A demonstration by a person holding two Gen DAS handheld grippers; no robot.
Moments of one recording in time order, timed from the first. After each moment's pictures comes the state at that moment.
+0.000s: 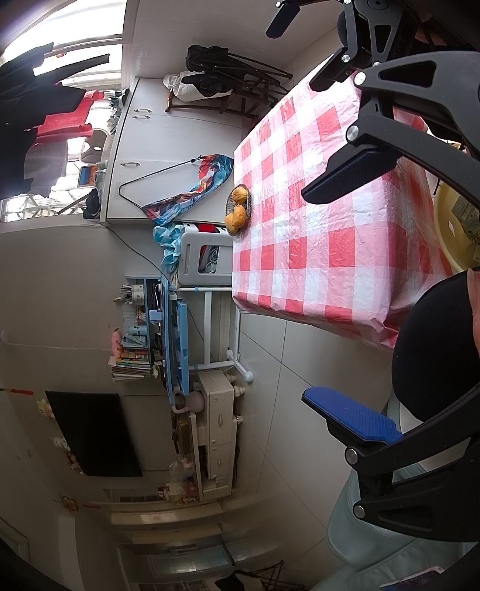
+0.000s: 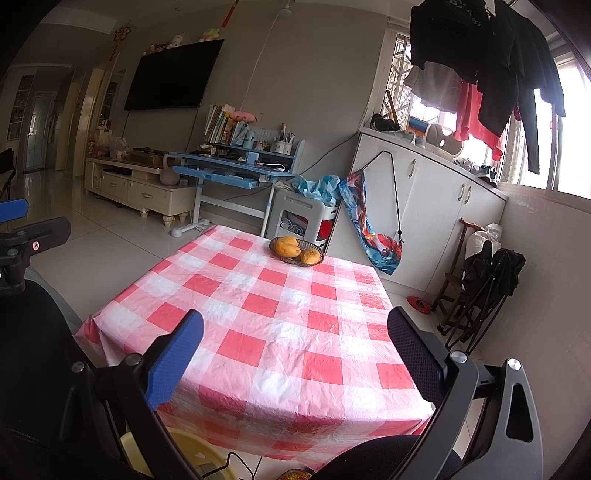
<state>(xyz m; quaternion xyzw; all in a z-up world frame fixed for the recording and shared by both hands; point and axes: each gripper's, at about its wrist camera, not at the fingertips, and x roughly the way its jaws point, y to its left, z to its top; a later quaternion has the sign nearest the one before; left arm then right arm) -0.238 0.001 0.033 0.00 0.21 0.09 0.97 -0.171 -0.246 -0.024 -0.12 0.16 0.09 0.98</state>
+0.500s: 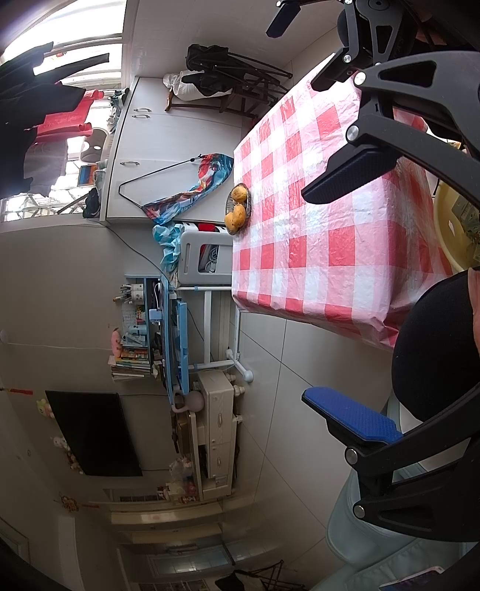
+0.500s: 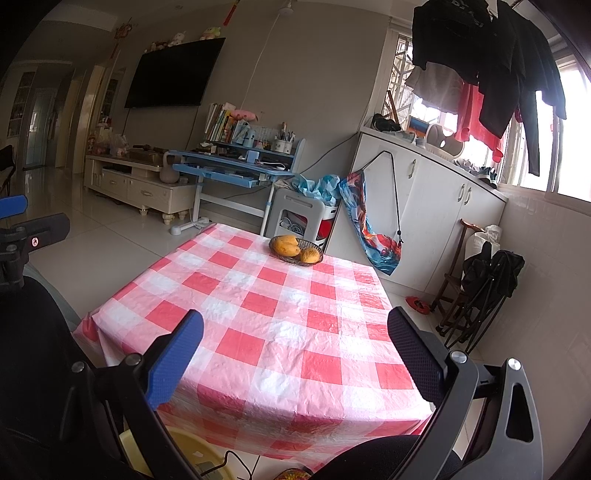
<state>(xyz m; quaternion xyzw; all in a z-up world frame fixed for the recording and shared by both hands) -0.238 0.001 0.033 0.00 0.21 0.09 0.97 -0.171 -0.247 -0.024 -0.13 0.16 0.09 0.97</state>
